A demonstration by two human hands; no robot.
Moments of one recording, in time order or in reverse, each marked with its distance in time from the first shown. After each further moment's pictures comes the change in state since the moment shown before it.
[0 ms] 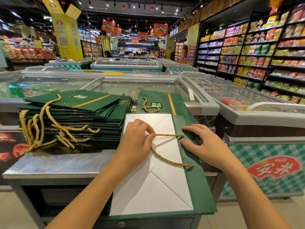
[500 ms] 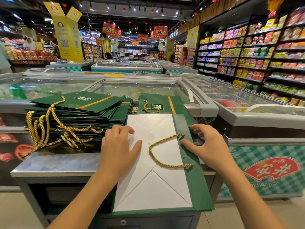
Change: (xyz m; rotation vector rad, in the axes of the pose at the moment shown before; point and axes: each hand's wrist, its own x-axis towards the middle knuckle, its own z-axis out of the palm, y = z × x) left_hand -0.029 -0.020 -0.020 0.215 0.142 -0.202; right_hand -0.010 0.001 0.007 0.046 0.222 -0.008
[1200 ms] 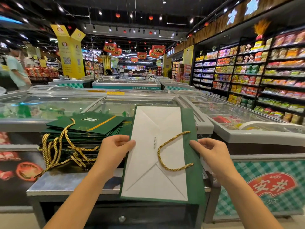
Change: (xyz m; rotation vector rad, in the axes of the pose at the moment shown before) left_hand 0.032 0.021 -0.063 -0.768 -0.105 -0.381; right_hand -0.002 -0.045 -0.045 0.665 0.090 0.265
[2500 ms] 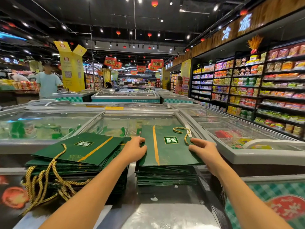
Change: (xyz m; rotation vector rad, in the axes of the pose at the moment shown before) left_hand 0.149 0.012 0.061 0.679 -0.293 0.165; right_hand 0.145 0.015 0.016 0.057 -0.086 0.122
